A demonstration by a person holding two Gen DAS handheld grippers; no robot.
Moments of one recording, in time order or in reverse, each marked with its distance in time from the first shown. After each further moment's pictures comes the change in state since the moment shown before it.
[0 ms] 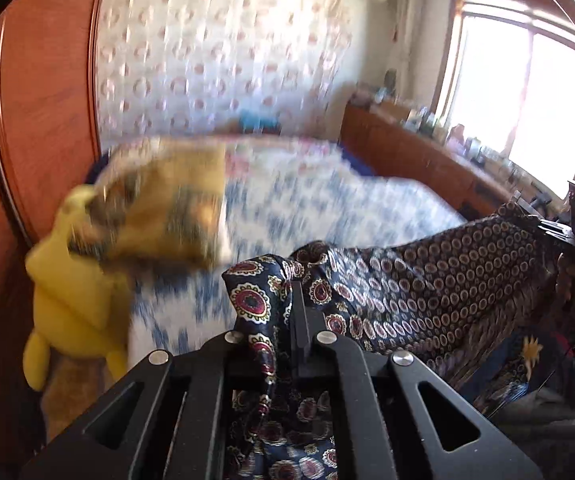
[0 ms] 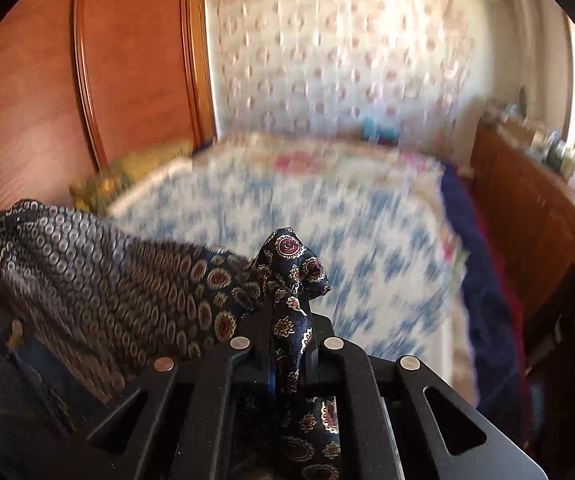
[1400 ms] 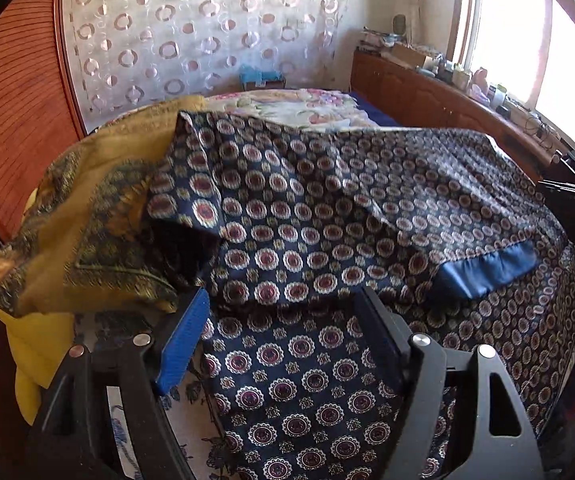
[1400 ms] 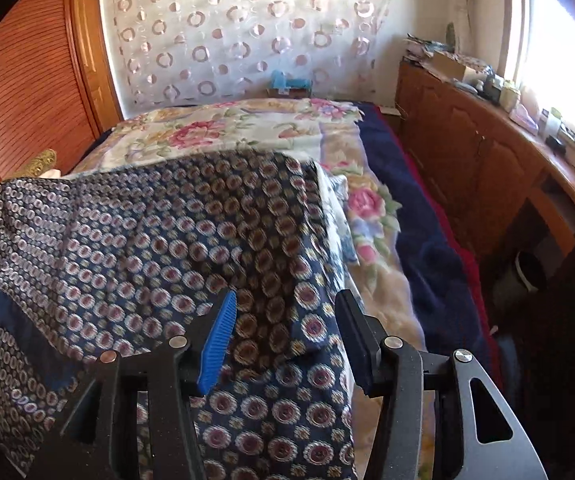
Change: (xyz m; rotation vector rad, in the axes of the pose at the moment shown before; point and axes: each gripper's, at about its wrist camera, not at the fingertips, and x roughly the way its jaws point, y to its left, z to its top) left arm 0.167 -0.005 0.010 0.059 0.227 0.076; right arm 0.112 -0.151 0.005 0.220 0.245 -0.228
